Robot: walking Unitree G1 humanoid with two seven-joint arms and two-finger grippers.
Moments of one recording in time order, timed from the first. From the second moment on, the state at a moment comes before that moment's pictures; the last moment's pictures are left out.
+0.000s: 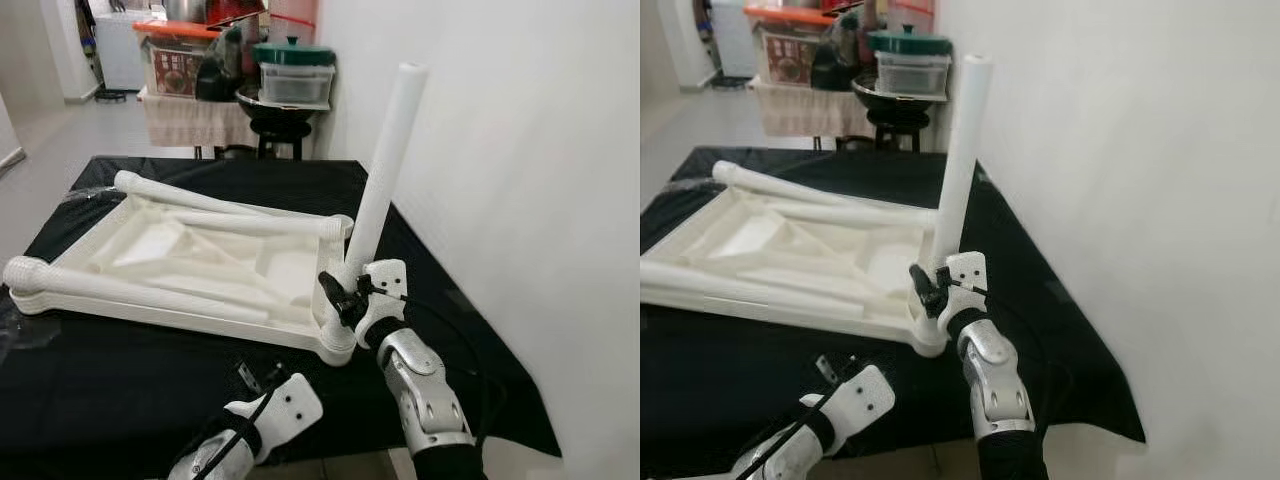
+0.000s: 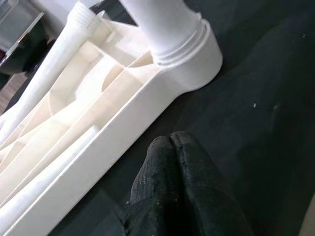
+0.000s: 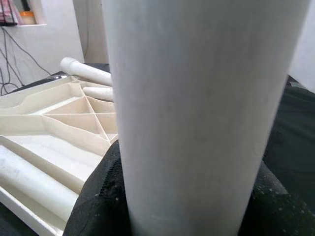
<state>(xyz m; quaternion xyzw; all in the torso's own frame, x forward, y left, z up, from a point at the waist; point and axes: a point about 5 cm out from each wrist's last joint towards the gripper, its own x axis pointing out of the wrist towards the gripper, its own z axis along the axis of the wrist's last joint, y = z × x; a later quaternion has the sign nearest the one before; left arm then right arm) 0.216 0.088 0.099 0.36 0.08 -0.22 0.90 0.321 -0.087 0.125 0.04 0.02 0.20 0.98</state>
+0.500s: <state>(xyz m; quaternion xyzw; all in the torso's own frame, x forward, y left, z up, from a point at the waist) 0.221 0.085 0.102 0.36 0.07 -0.22 0.90 0.327 -0.072 0.144 0.02 0.06 0.43 0.90</state>
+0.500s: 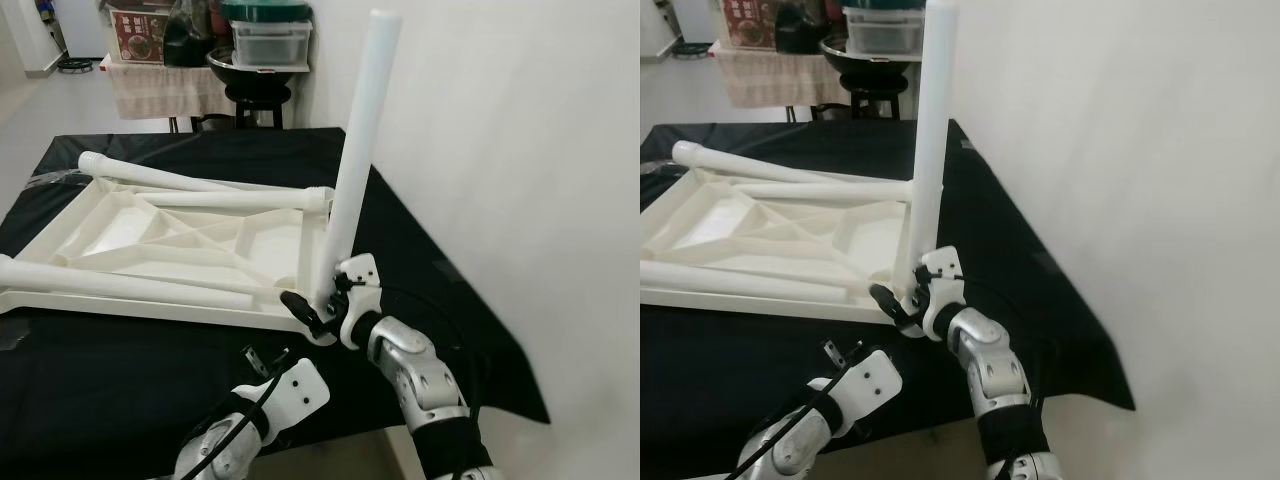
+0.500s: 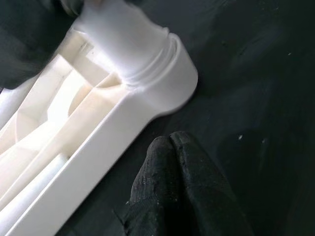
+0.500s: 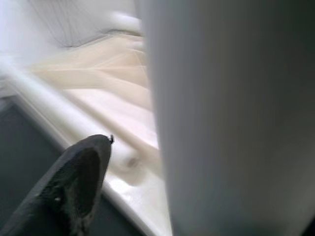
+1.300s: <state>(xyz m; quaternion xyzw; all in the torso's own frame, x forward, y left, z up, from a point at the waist) 0.223 0.083 0.100 0.36 0.07 -0.22 0.90 0.349 -0.097 0.159 -0.04 0.09 0.66 0.75</state>
